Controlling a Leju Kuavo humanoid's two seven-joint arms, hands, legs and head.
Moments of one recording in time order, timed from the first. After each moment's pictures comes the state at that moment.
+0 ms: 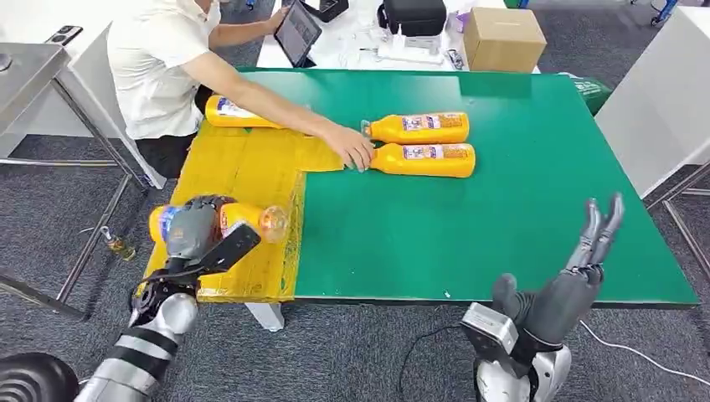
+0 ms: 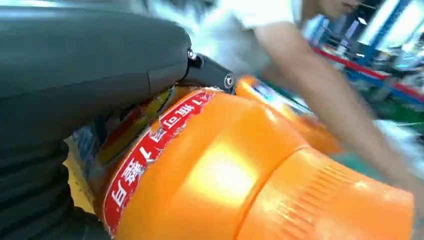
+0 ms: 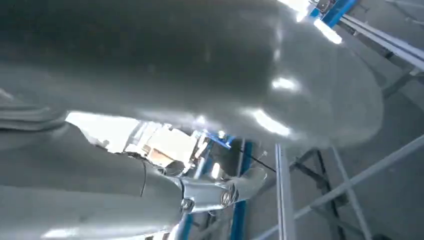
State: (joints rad) left arm -0.39 0.06 -0.29 -1.12 -0.93 0.39 -0.03; right arm 0.11 0.33 -0.03 -1.87 0.80 -0.70 -0.69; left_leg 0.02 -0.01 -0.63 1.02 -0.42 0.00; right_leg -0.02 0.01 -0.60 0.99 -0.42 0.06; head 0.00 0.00
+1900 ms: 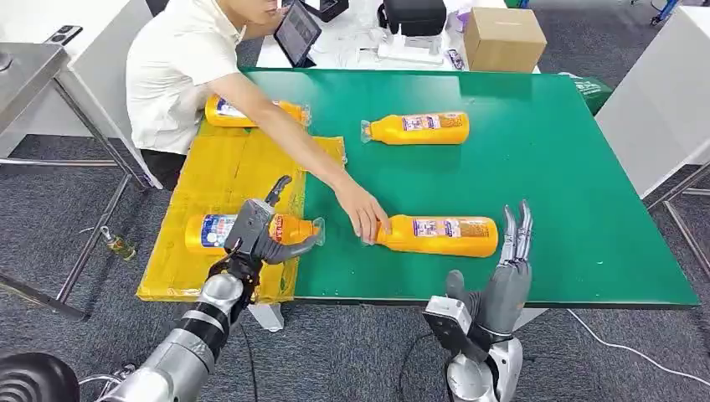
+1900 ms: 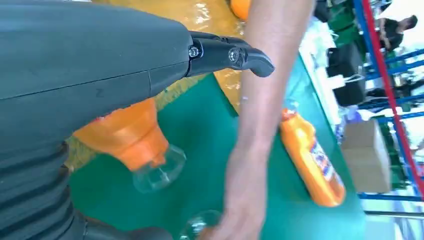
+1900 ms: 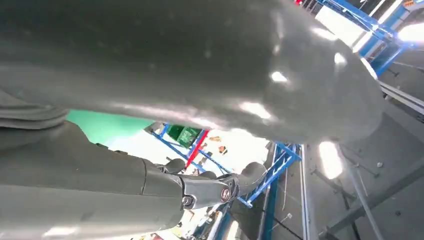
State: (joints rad) left arm -0.50 -0.21 -0.16 -0.77 -0.30 0.10 -0.43; right arm 0.07 0.30 0.02 -1.59 0.76 -0.70 -0.70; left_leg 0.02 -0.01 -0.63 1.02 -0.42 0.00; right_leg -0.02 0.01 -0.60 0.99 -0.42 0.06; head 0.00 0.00
